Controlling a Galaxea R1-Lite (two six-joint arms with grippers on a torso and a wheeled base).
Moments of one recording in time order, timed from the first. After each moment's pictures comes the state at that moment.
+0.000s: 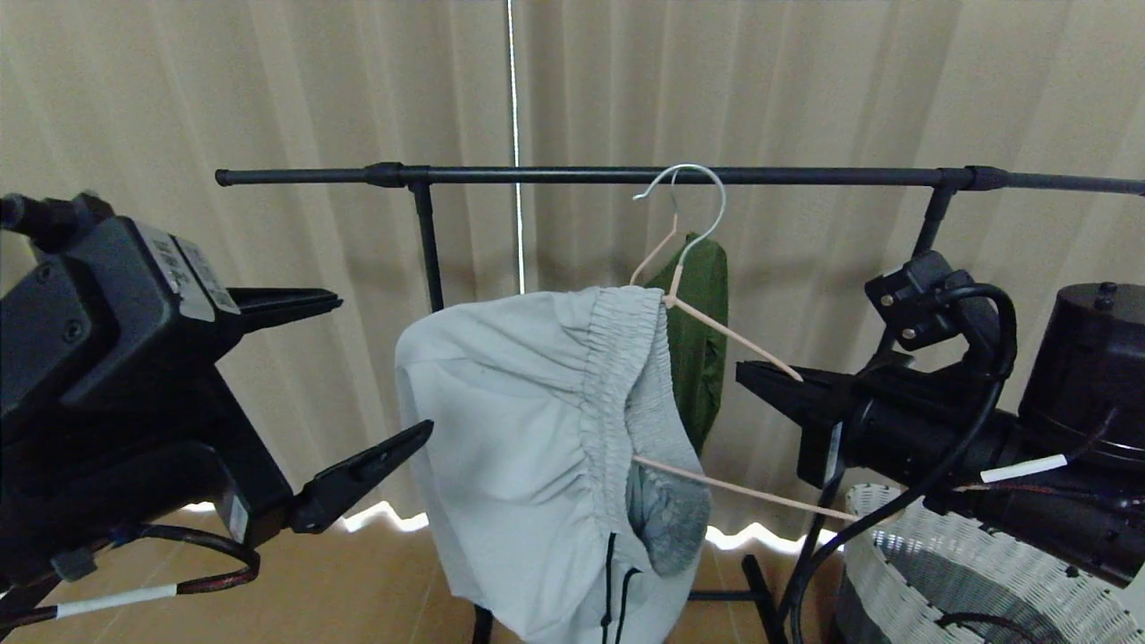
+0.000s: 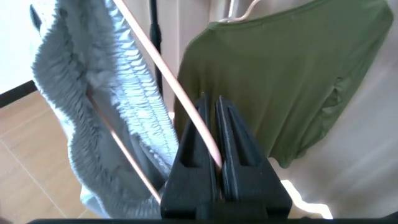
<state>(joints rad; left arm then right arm) -0.63 1.17 -0.71 -0.28 0.02 0.61 0.63 1.50 -0.61 -0.69 -0.04 0.05</state>
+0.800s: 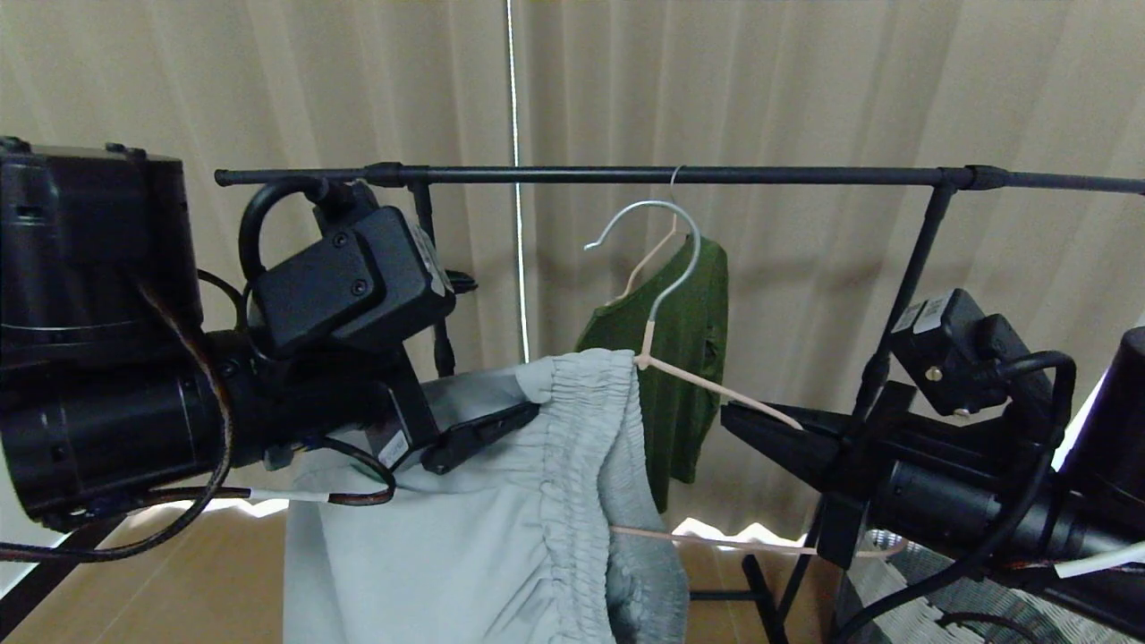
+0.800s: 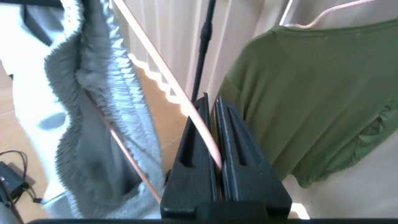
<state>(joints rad) -0.61 1.43 -0.89 -0.28 -0.16 0.72 0.73 1.43 -0.53 -0.74 0.04 -0.02</state>
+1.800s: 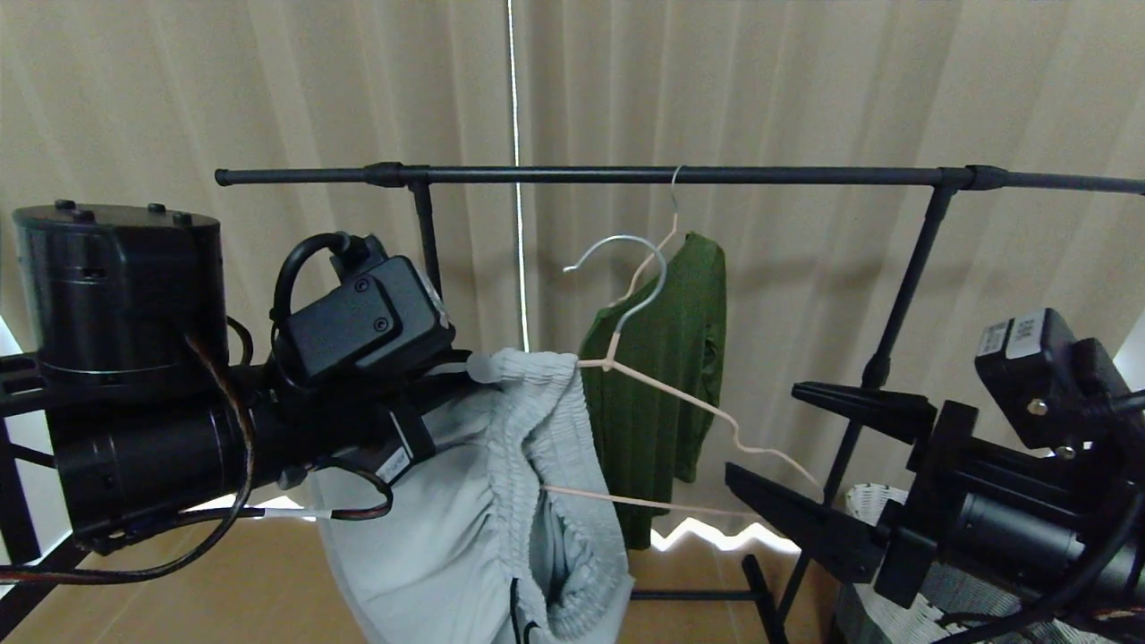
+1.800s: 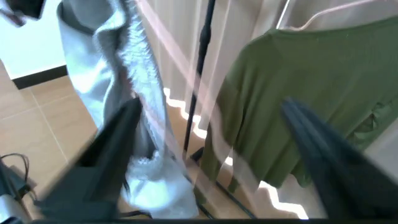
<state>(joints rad) -0.58 1.44 -0.81 -0.33 -0.09 0.69 0.73 1.32 -0.45 -0.73 0.02 -0.02</state>
